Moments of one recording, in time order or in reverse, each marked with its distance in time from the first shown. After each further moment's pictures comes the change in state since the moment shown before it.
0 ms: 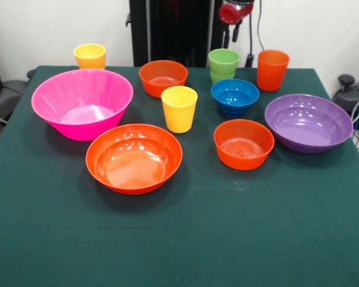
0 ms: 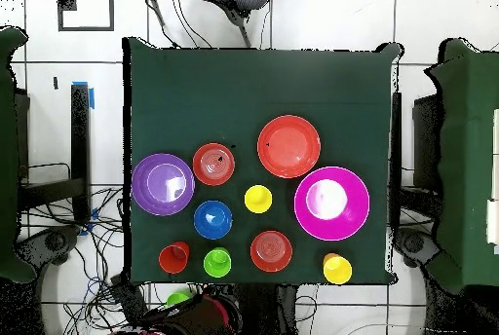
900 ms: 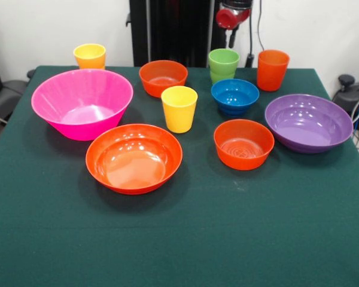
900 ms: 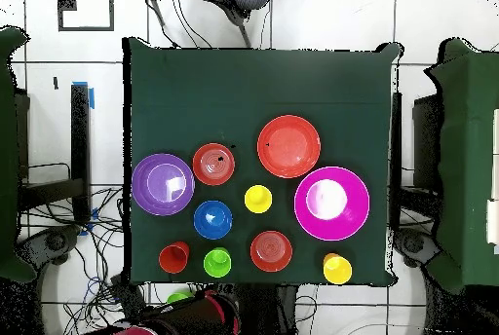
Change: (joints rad) arm 0.055 0.070 -0.056 -0.032 0.033 -0.080 0.000
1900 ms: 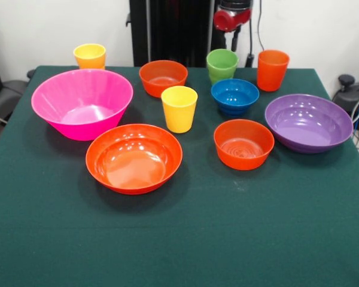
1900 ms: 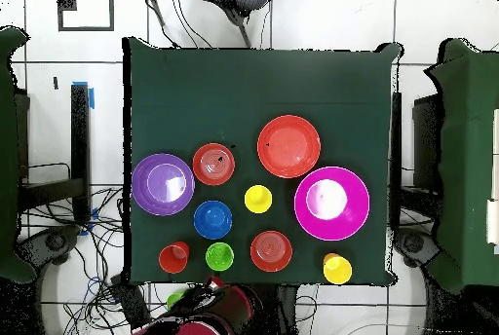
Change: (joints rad) arm -0.218 -0.133 0.096 -0.001 -0.072 0.078 0.000
